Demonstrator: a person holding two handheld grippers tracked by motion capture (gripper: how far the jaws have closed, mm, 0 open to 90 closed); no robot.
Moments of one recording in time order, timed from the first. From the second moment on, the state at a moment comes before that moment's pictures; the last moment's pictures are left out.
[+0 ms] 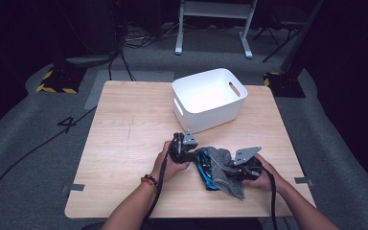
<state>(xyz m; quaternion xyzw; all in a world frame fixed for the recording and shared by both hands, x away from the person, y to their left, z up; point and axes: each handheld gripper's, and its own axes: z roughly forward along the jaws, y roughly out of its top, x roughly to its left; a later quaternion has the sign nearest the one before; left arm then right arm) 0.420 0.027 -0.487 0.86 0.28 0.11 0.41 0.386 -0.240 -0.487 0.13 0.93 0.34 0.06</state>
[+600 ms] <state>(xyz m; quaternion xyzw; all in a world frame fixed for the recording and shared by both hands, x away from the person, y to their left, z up) 0.421 0.034 -0.483 0.85 0.31 0.13 0.40 0.365 -0.265 -0.490 0.13 0.92 0.35 0.05</state>
